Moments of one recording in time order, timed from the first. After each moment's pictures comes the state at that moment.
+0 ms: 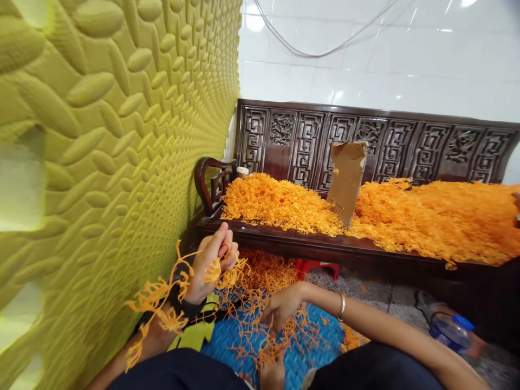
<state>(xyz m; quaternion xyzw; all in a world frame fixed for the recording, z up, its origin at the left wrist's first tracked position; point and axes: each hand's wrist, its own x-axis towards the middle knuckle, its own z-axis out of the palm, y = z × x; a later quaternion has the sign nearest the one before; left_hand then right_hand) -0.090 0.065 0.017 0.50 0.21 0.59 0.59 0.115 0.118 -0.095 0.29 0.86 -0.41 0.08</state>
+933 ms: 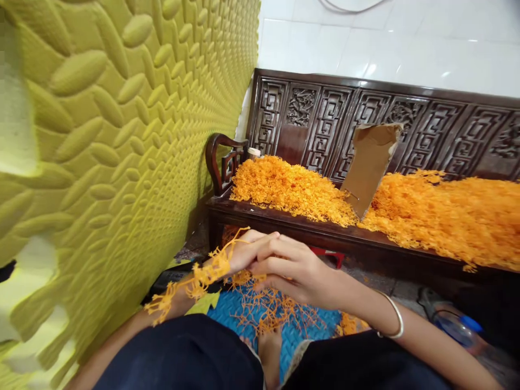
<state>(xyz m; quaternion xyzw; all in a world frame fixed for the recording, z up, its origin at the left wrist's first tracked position) -0.071 0.051 0.016 0.53 0.28 0.54 0.59 0.084 0.031 0.039 0.10 0.95 -0.03 -0.30</state>
